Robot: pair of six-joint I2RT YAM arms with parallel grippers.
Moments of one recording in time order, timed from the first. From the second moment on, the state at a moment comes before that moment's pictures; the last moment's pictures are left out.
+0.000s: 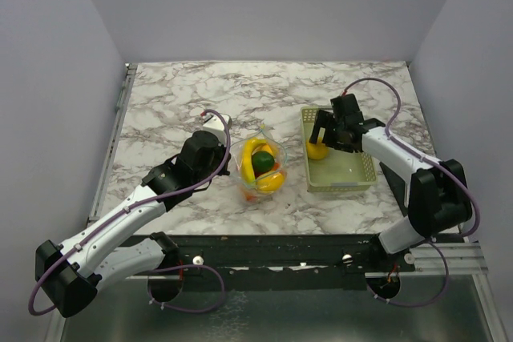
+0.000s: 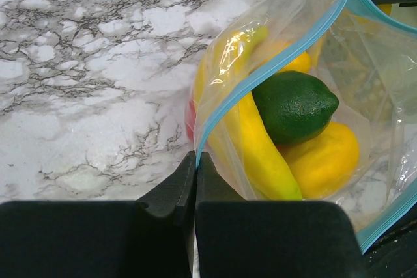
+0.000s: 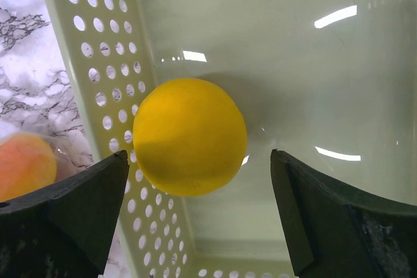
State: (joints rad) left arm -0.73 0.95 0.82 -0.41 -0.23 -0.30; right arm 0.34 1.53 1.04 -0.43 0.09 0.52
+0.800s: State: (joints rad) left arm -0.73 0.95 0.82 -0.41 -0.23 -0.30; right arm 0.33 1.63 1.02 -0.38 0.06 0.56
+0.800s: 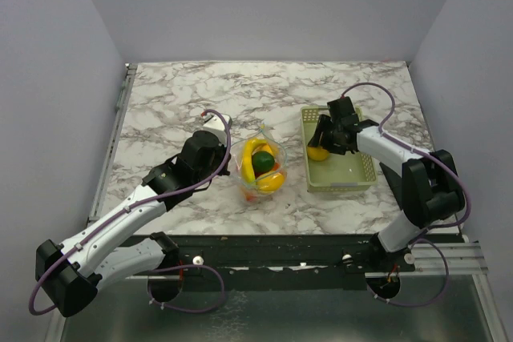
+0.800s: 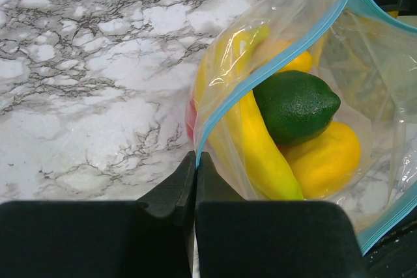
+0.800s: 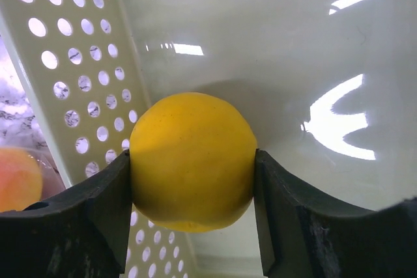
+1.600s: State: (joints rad) left arm -0.73 0.95 0.82 -0.41 -0.23 -0.30; right arm 0.36 1.18 1.03 -0.48 -0.01 0.55
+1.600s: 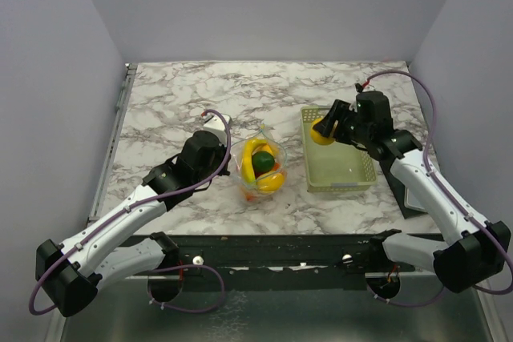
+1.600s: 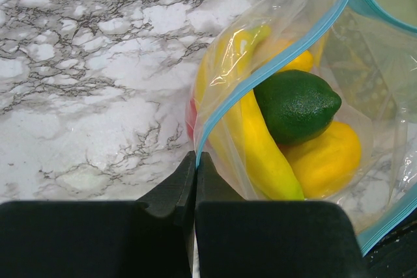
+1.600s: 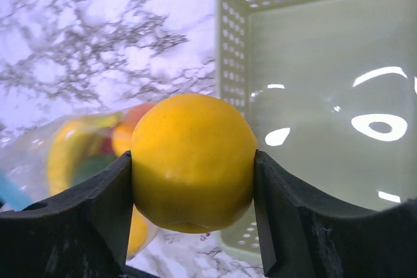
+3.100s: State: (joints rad) left arm -0.73 0.93 0.82 -0.41 -0.19 -0.30; right arm 1.04 1.64 1.44 -0.72 0.41 0.50
